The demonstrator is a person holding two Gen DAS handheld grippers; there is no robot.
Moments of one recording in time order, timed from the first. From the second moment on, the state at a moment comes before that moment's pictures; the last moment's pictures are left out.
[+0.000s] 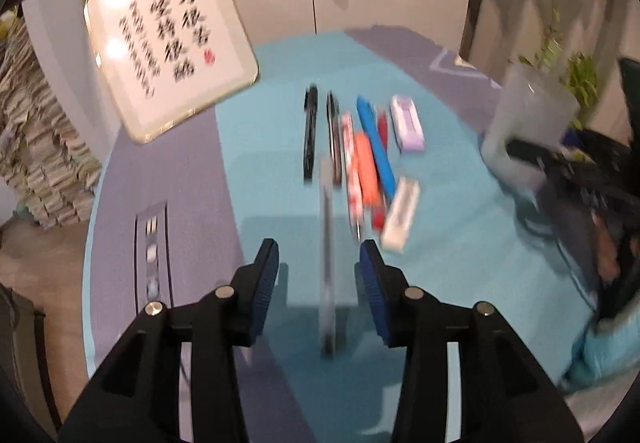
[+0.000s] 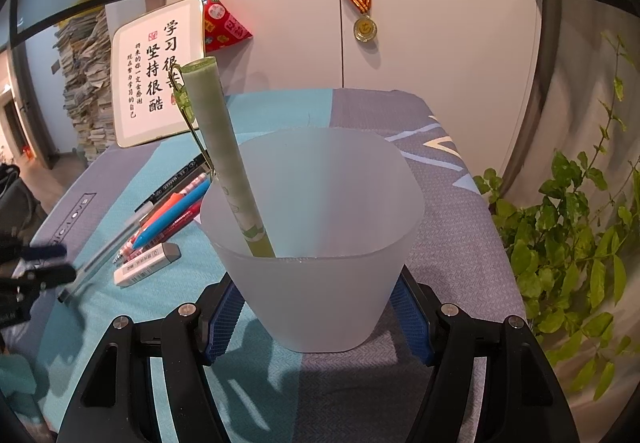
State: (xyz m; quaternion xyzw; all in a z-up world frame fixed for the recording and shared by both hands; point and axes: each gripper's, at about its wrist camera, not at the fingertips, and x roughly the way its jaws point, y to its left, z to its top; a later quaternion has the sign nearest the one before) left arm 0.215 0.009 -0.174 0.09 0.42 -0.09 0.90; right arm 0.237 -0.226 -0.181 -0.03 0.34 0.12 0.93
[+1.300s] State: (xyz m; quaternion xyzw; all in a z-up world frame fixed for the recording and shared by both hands) left arm 0.233 0.023 -0.149 0.06 0.42 -0.08 0.90; right arm 0.234 -0.229 -0.180 -0.02 0.33 0.12 0.94
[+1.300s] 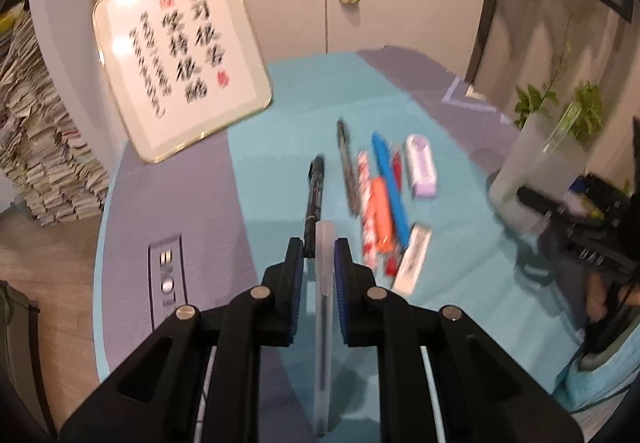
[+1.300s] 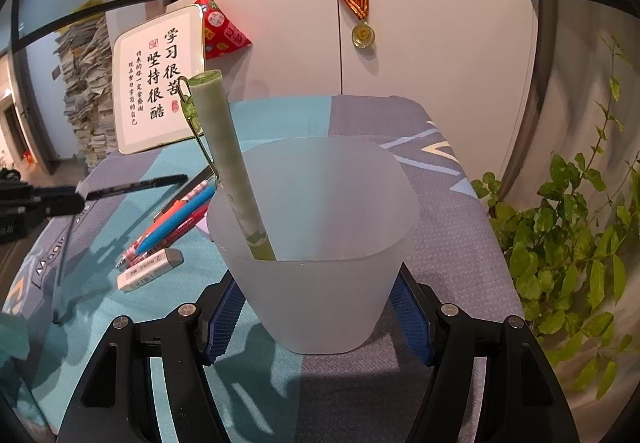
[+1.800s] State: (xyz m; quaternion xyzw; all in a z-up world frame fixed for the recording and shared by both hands) left arm 0.226 0.048 -0.195 0.05 0.48 -0.05 0.87; right arm 0.234 -0.228 -0.180 -0.02 0.34 0.12 0.93
